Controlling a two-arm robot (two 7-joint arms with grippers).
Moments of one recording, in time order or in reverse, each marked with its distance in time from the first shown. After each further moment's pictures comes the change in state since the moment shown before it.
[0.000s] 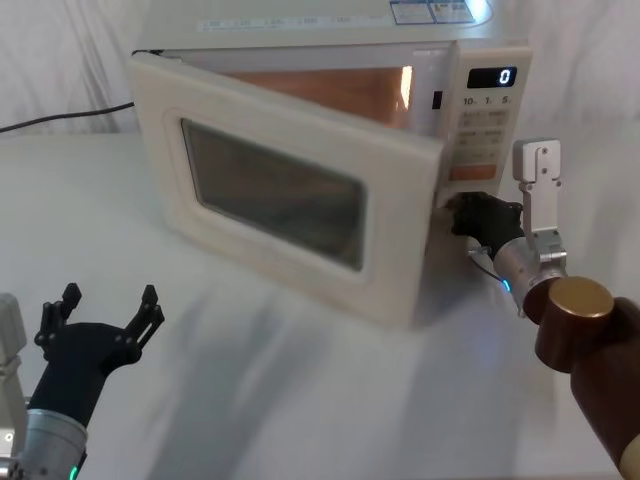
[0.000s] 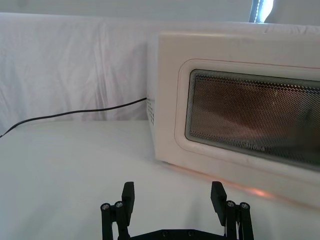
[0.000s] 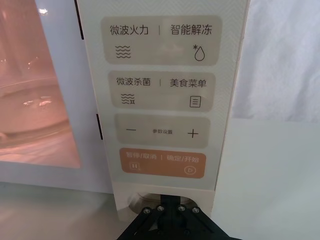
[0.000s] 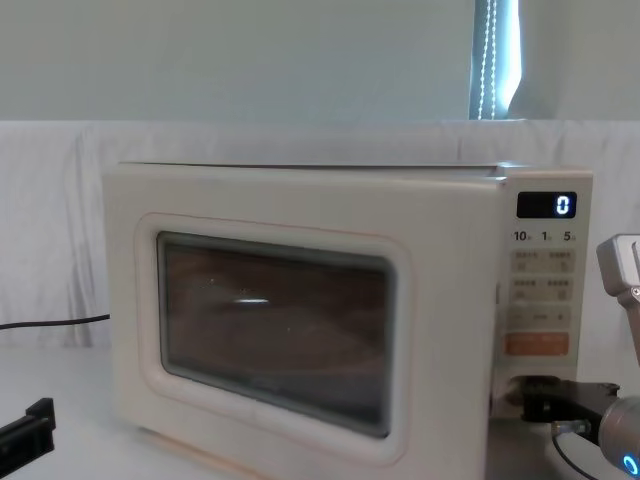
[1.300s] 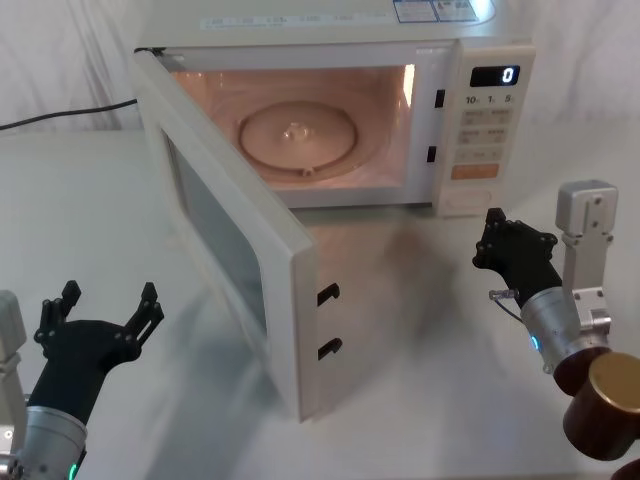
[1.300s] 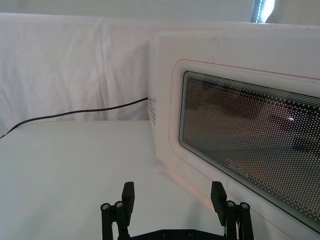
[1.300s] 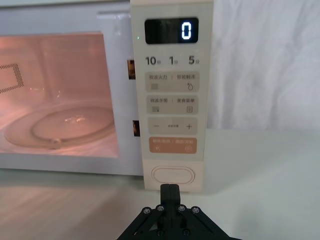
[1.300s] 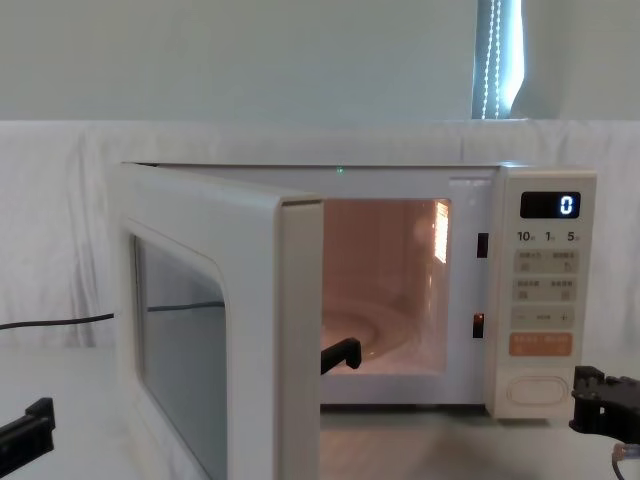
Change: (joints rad) left arm 0.000 0.000 0.000 0.000 0.000 0.000 0.000; right arm -0.440 0.014 -0.003 -0.650 0.011 0.095 -0.049
